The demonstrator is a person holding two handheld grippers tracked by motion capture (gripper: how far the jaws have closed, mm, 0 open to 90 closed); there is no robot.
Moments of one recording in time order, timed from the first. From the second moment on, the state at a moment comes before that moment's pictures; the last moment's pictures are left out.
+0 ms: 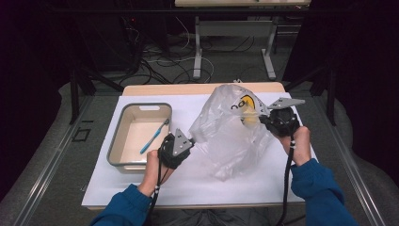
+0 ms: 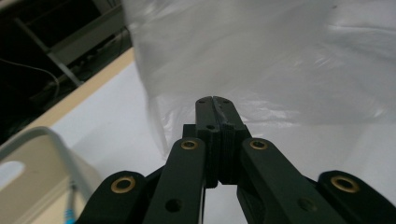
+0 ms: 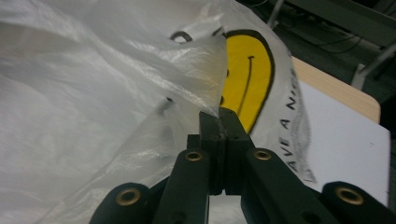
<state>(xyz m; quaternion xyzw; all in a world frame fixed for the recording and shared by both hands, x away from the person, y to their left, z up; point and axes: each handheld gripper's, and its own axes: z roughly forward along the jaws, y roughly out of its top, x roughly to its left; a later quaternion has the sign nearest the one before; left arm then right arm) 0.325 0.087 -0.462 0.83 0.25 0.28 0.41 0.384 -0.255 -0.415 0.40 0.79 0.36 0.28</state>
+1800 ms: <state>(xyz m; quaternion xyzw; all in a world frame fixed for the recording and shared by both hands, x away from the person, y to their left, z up) 0.335 0.047 -0.505 0.88 0.17 0.29 0.32 0.412 -0.274 -0.472 0.45 0.82 0.31 0.18</state>
